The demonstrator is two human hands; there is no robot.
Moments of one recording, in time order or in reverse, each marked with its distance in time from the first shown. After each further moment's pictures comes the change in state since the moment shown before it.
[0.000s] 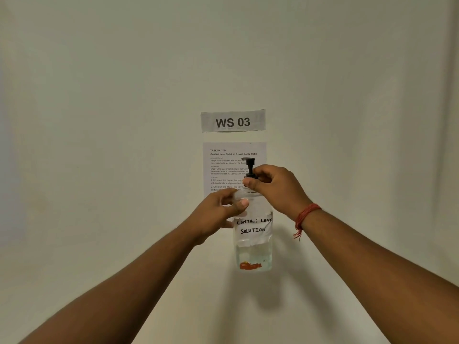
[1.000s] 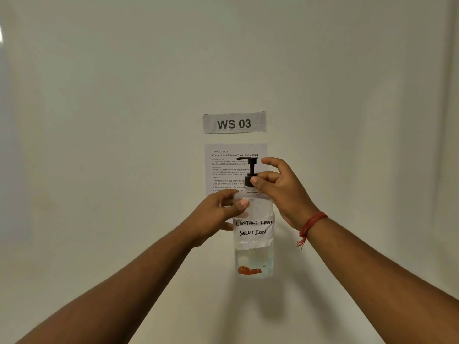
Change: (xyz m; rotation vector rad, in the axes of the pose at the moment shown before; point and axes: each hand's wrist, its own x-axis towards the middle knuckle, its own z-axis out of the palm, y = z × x) left_hand -0.014 0.009 -0.002 -0.002 -0.025 0.014; right_hand -0.018 -0.006 0.000 0.445 -0.002 0.069
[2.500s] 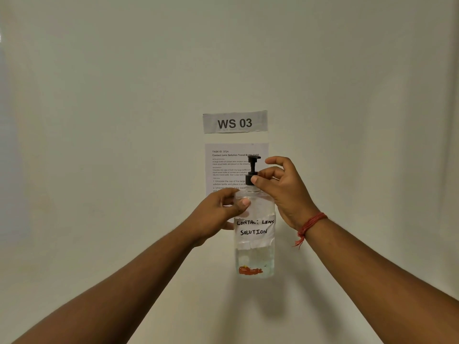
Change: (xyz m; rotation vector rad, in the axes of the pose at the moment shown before) left_hand 0.001 0.008 0.003 0.058 0.046 -0.020; right_hand 0.008 0.007 0.002 0.075 0.085 -0.024
